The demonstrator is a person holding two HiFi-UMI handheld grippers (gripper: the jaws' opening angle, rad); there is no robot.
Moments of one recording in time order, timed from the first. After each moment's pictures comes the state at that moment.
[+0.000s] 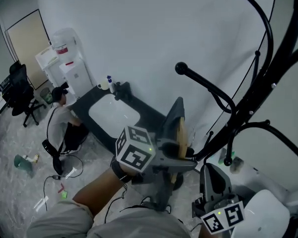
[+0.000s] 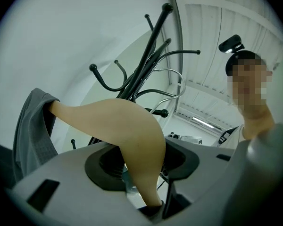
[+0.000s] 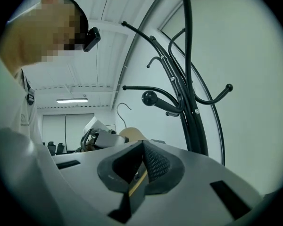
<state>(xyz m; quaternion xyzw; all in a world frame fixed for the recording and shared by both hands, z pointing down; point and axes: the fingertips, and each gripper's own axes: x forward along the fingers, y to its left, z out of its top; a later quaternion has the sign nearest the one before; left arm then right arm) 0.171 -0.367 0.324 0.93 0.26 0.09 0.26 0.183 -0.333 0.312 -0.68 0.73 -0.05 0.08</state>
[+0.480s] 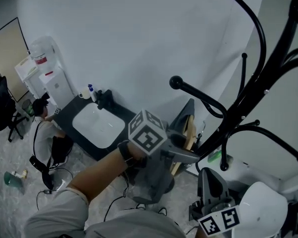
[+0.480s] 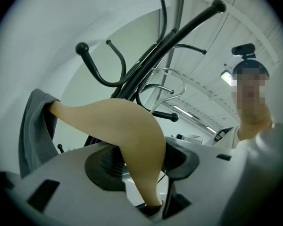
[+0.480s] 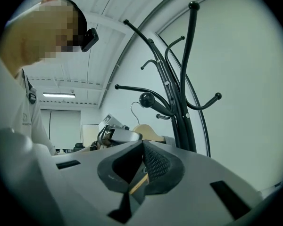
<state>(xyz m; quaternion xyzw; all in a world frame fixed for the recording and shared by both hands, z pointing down) 0.212 -0.386 0.327 0.88 0.40 0.15 0.22 0.190 -0.337 0.315 -0.74 0.66 -0.04 0.08</state>
